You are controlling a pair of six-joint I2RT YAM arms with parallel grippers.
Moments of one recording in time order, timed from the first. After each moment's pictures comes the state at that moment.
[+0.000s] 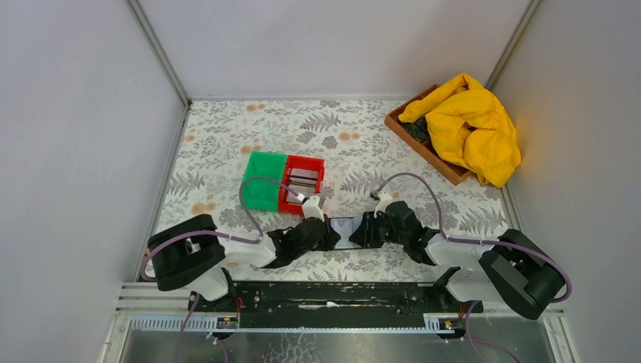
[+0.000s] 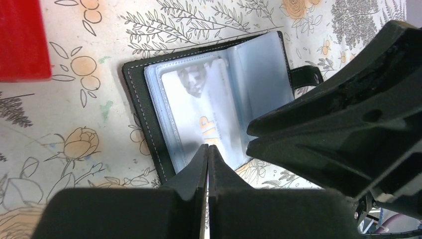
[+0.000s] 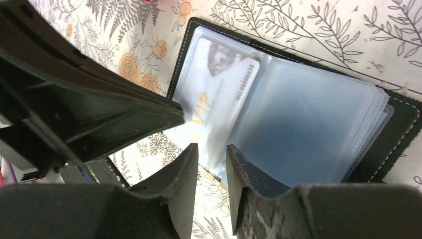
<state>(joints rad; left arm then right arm) -1.09 1.53 0.46 0.46 -0.27 -0.97 0.71 1.27 0.25 0.41 -0.29 0.61</state>
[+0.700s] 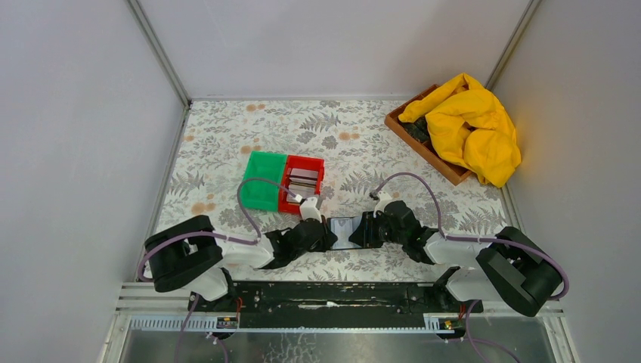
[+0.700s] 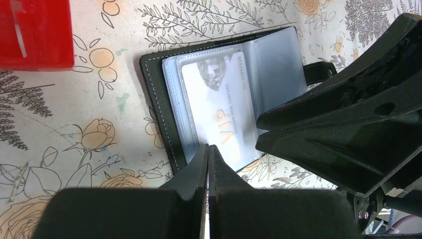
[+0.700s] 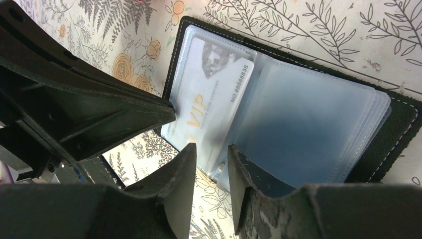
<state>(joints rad) -1.09 1.50 0.44 0.42 -0.28 -0.96 0.71 1.29 0.26 0.40 -0.27 0.61</state>
